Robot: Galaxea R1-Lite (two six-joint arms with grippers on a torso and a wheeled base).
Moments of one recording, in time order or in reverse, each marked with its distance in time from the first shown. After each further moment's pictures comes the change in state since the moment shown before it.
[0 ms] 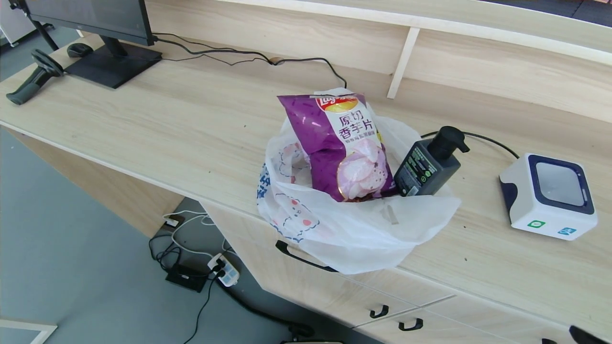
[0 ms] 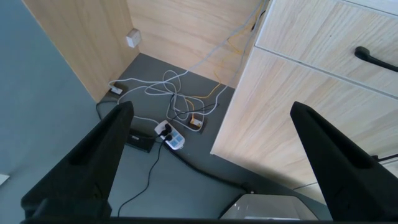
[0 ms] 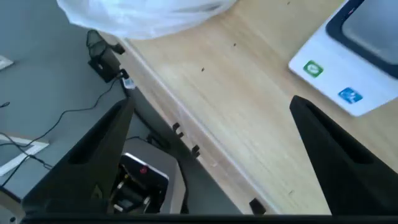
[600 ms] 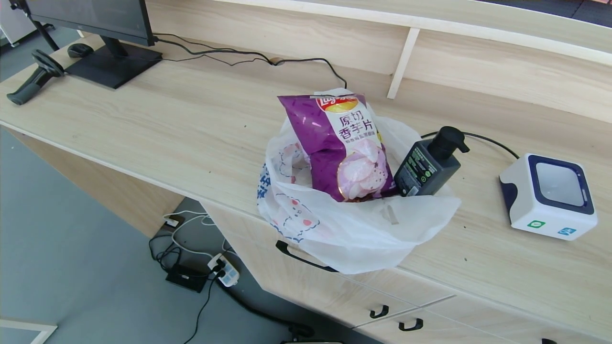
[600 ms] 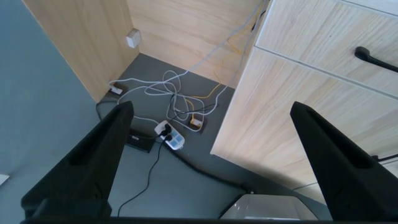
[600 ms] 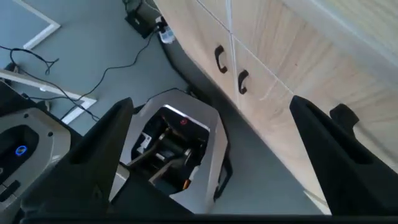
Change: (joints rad) left arm 0.000 0.000 0.000 0.000 0.000 0.000; right arm 0.050 -0.250 0.339 0.056 0.067 0.157
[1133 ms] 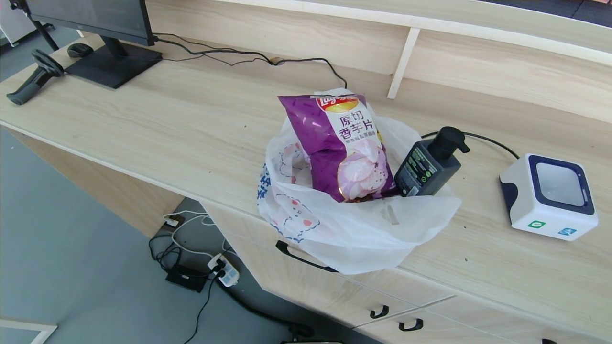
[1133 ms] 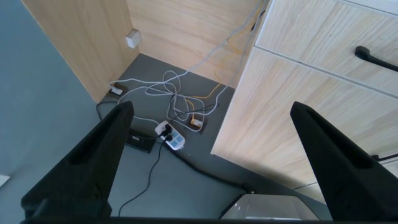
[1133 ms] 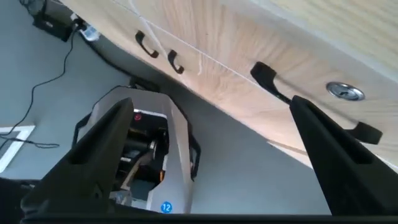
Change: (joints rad) left arm 0.000 0.000 0.000 -0.001 -0.001 0.004; right arm -0.397 0.064 0.001 0.002 -0.001 -0.043
